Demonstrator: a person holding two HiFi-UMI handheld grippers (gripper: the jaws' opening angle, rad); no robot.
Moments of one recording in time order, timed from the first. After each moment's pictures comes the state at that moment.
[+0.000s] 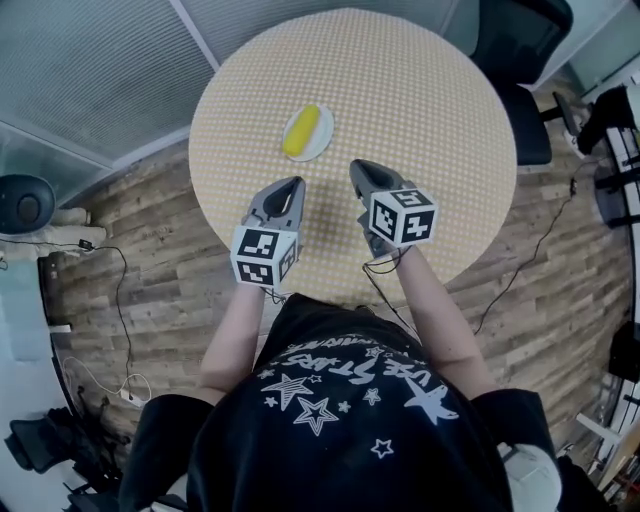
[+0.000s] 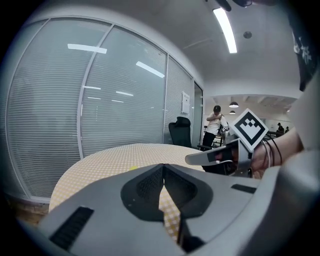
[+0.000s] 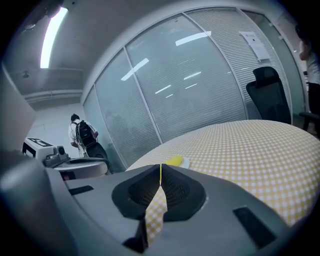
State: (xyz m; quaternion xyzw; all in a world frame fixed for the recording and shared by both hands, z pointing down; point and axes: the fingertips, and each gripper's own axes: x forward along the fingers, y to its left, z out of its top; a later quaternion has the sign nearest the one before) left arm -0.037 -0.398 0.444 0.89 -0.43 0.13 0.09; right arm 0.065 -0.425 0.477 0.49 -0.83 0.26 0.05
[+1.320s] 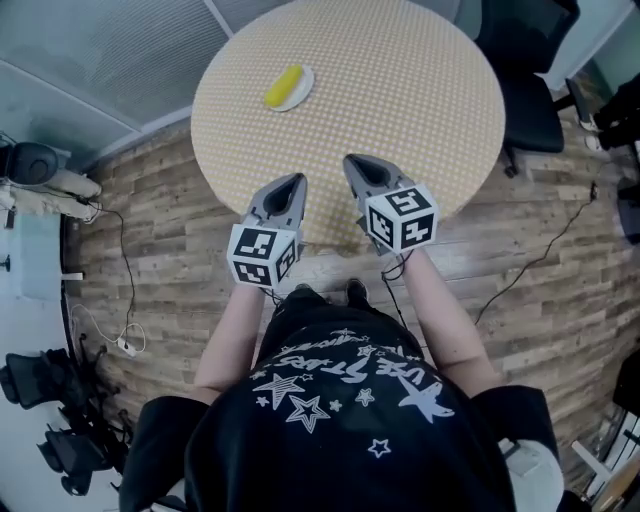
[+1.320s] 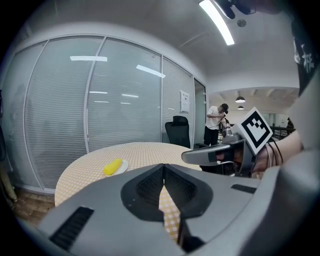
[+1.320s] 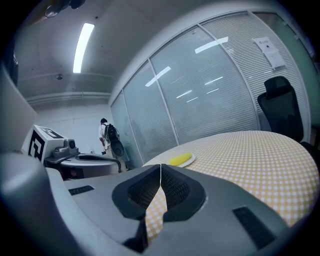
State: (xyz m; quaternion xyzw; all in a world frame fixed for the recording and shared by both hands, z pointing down) left arm 0.059 -0.241 0.427 0.86 -0.48 0.15 0.08; right arm 0.133 -0.274 0.446 0.39 -0.90 0.18 0.04
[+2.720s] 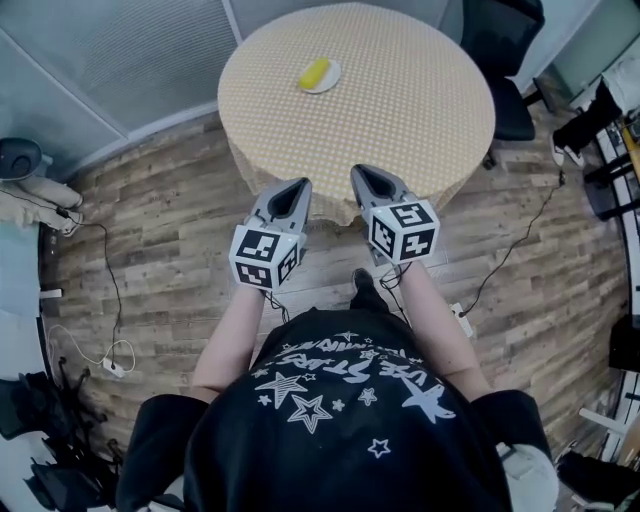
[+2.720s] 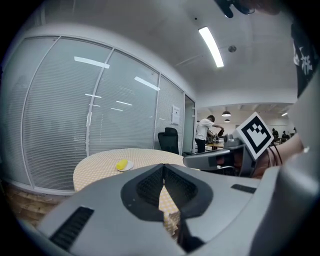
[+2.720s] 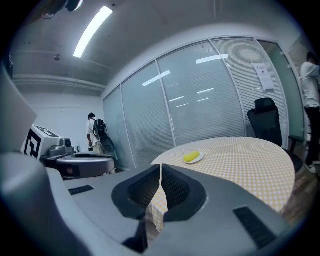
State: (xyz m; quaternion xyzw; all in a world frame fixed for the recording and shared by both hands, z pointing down) left arm -0.081 -0.109 0.403 0.90 -0.42 0.08 0.07; right arm 0.005 -0.132 0.423 0.48 -0.86 0.15 0.06
